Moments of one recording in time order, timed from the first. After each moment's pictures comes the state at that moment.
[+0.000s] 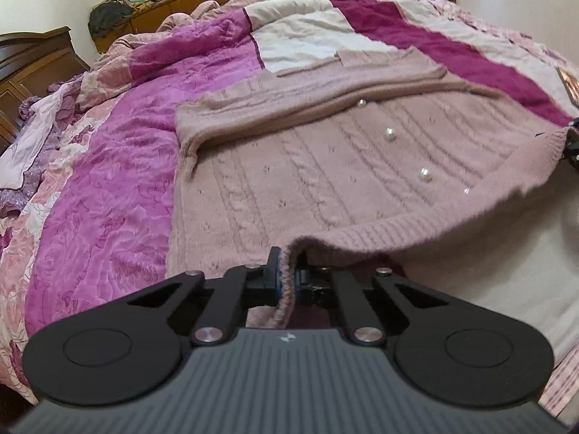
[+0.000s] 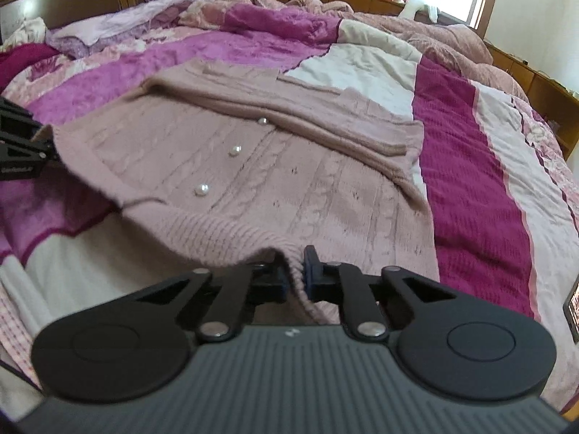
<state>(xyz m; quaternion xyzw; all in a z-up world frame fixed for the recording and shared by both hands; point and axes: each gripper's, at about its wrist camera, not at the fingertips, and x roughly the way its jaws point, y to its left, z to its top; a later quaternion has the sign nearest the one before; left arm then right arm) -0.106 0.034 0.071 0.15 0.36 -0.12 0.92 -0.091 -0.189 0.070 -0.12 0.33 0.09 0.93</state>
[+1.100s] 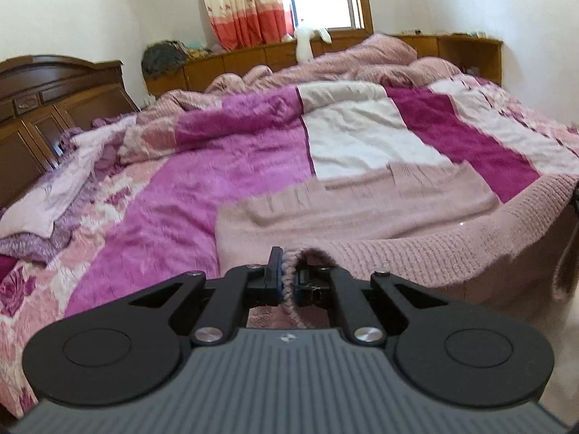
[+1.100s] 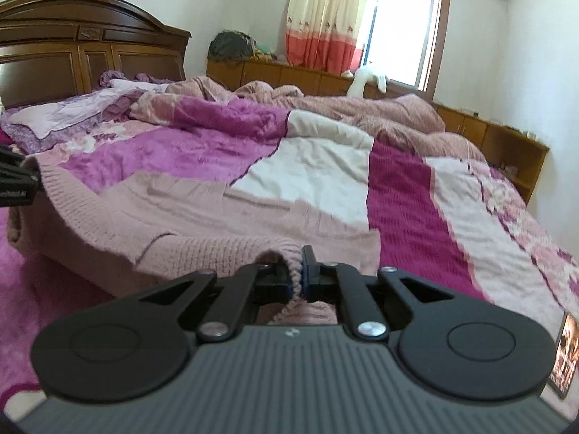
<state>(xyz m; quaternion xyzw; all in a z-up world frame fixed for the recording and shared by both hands) -0.038 0.019 0.146 0.10 0.25 -0.05 0.96 -0.028 -0.186 0.123 -0.10 0.19 0.03 0.98</state>
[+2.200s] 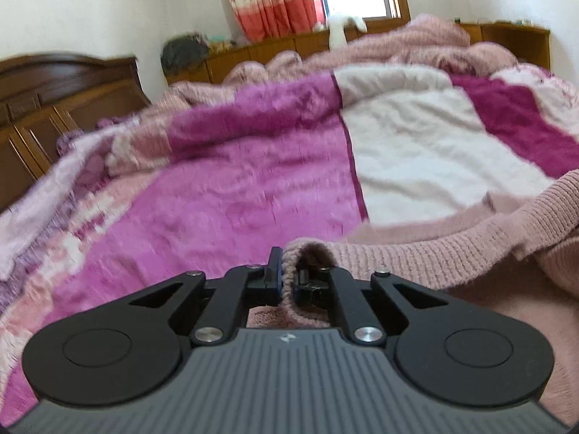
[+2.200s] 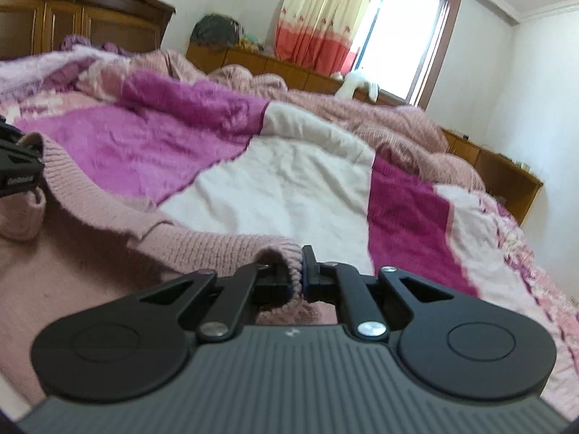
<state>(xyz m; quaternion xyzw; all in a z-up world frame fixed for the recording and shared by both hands) 0.217 -0.005 0.074 0.11 0.27 0.01 0.96 0.171 -0.175 0.062 -0.16 0.20 -0.01 0.97</state>
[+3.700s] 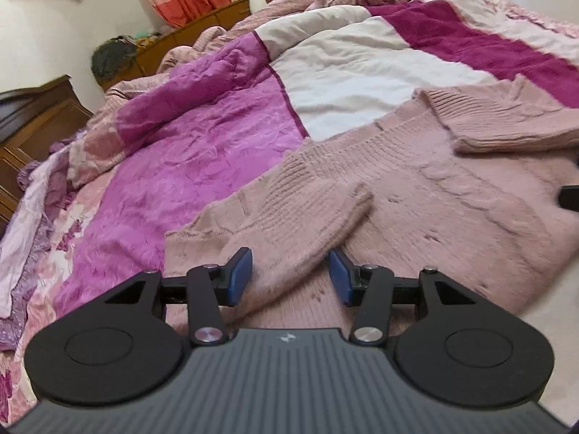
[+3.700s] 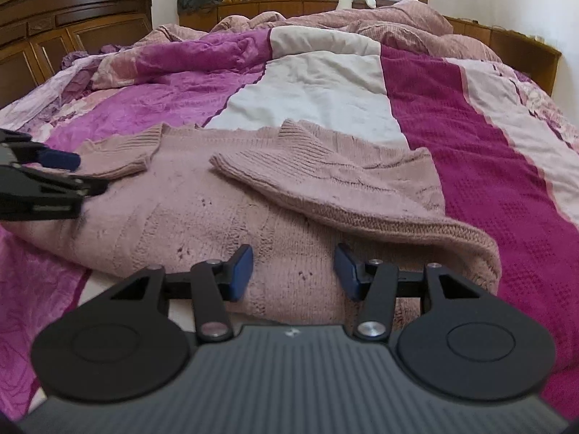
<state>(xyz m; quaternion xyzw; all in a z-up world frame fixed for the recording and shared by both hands) 0.158 -0.008 0.056 0.22 0.31 -0.08 0.92 0.096 -0.198 0.036 0.00 0.31 0.02 0.95</state>
